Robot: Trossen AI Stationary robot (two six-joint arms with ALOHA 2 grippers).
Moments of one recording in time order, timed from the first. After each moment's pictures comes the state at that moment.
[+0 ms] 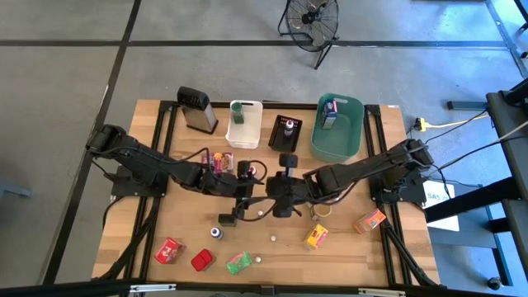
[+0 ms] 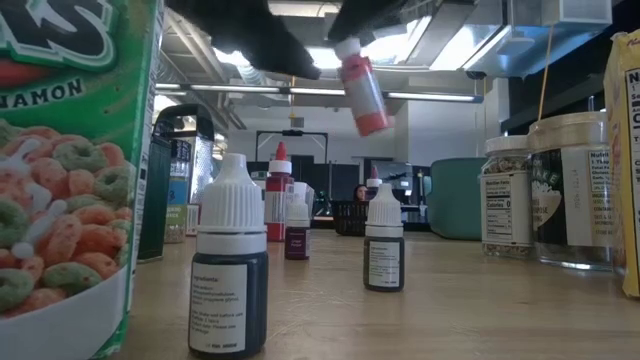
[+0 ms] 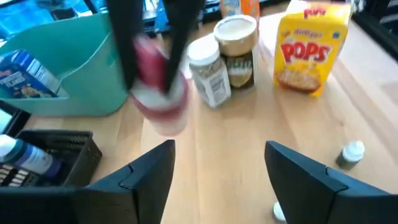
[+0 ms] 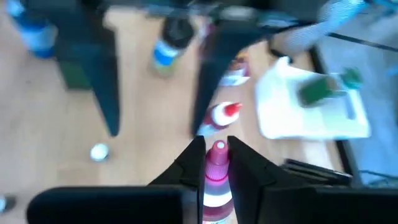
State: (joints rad) left arm -0.26 1.47 0.91 0.01 -0.31 0.07; right arm 0.35 1.77 1.59 -0.77 0.57 0.14
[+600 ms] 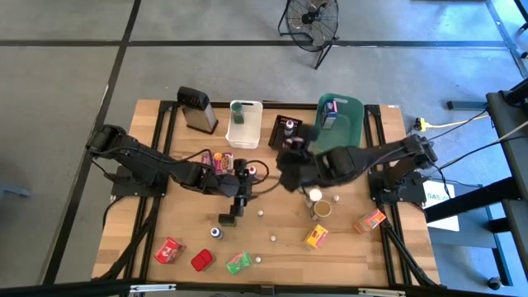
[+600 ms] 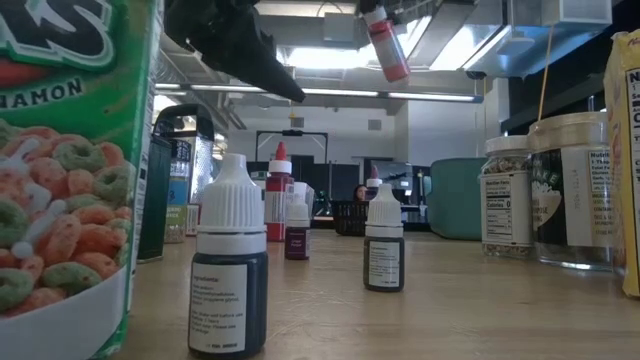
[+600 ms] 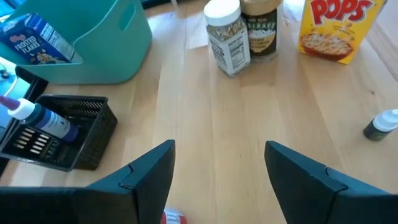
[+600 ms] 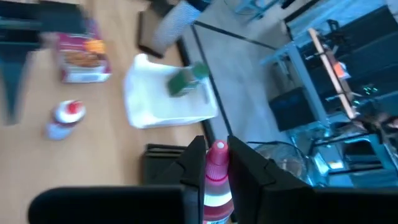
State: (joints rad) left arm -0.26 1.47 0.91 -0.09 -0.37 0.04; right arm 0.27 1.72 1.78 -1.07 0.95 0.07
